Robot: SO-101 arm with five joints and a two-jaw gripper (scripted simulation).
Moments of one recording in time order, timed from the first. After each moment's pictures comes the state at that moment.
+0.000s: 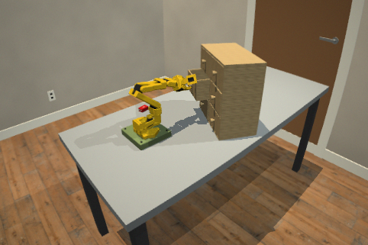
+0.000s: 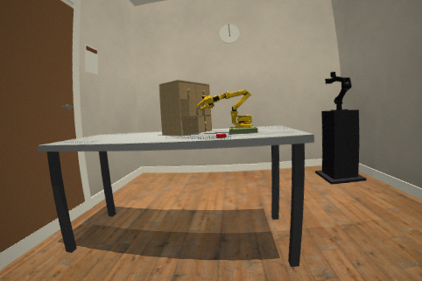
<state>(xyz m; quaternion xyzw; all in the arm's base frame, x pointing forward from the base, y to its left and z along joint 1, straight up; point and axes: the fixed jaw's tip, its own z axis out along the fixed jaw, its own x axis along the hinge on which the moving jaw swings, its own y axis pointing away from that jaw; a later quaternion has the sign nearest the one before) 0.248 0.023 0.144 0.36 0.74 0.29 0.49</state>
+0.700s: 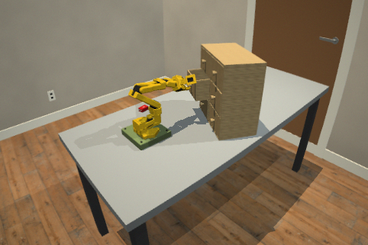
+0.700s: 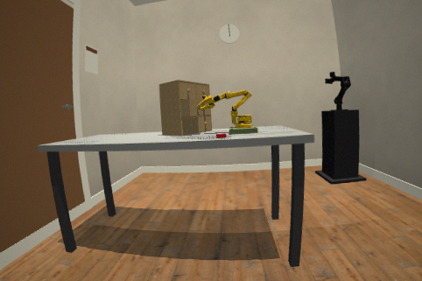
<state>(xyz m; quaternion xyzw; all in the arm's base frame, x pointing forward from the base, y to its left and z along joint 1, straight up) 0.245 0.024 0.144 0.36 0.74 0.29 0.49</state>
